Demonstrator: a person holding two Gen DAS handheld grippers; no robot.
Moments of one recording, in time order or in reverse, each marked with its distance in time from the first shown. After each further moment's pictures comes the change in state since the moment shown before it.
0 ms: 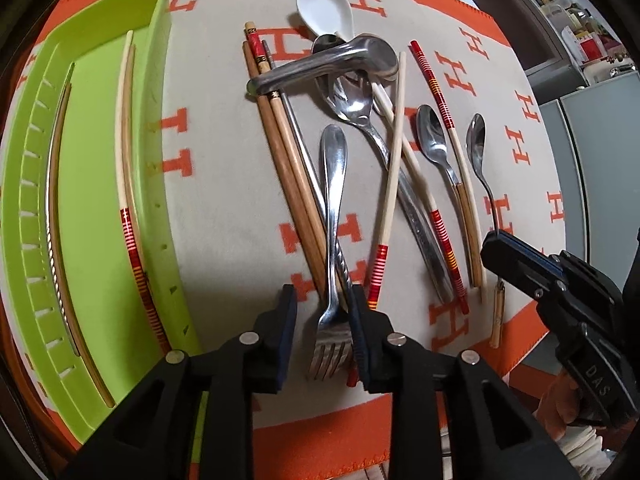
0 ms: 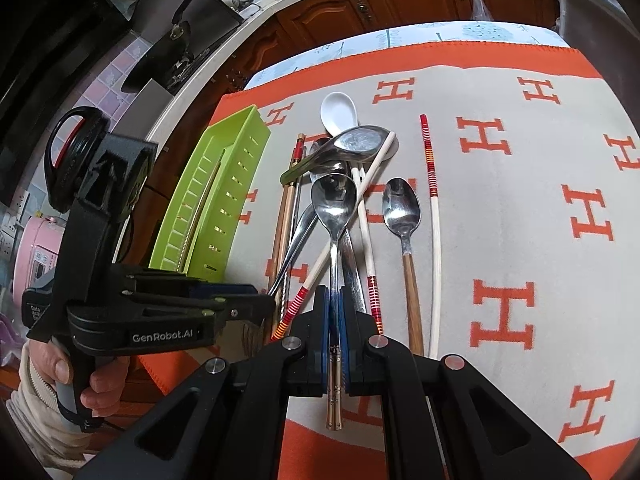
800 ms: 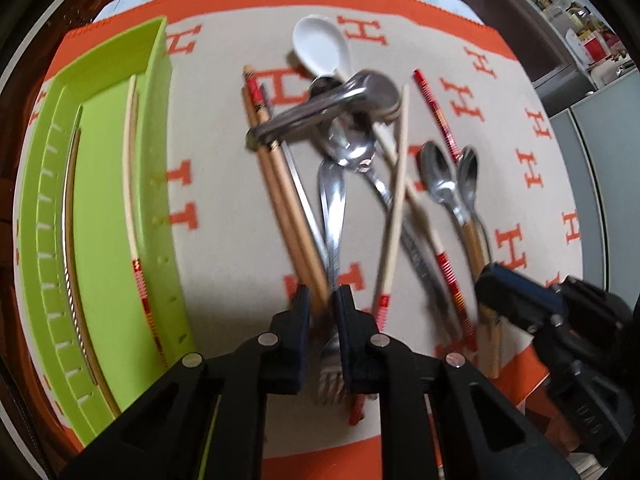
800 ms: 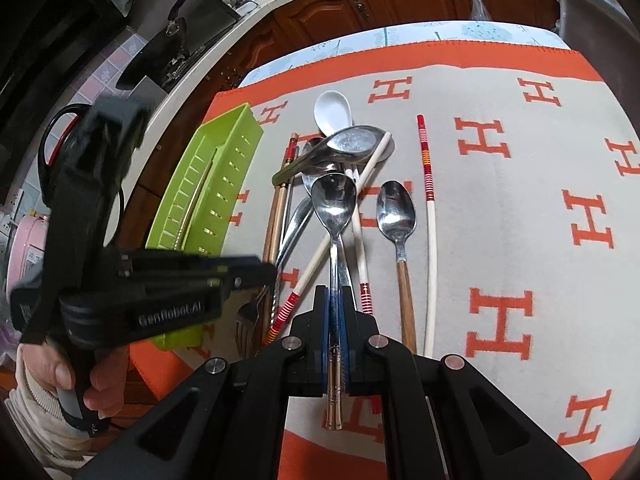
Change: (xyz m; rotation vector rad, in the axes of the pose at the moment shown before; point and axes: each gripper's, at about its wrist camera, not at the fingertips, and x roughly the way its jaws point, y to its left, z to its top) left arm 0.000 -0.018 0.019 0.019 -0.084 0.096; right arm 0.007 0.001 0.003 -0.012 0.001 -0.017
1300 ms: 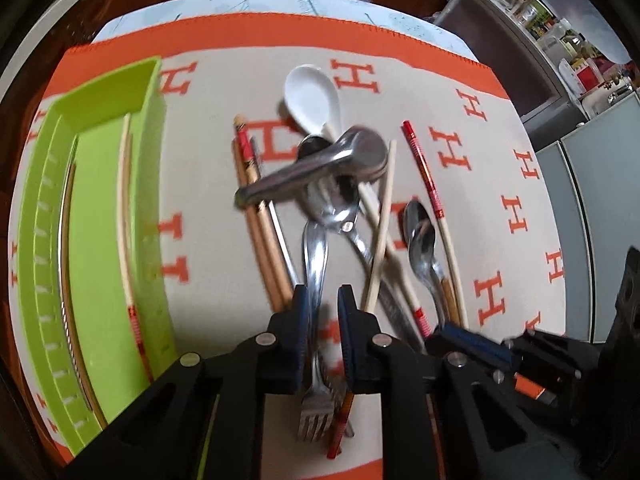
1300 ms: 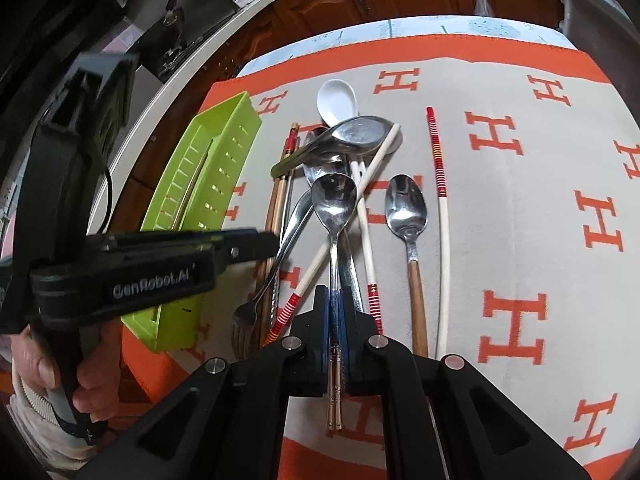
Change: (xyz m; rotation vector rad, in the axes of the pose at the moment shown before) left arm -0.009 -0.008 0.026 -0.025 -0.105 -0.038; right arm 0.015 0.001 0.002 -0.004 0.022 -0.026
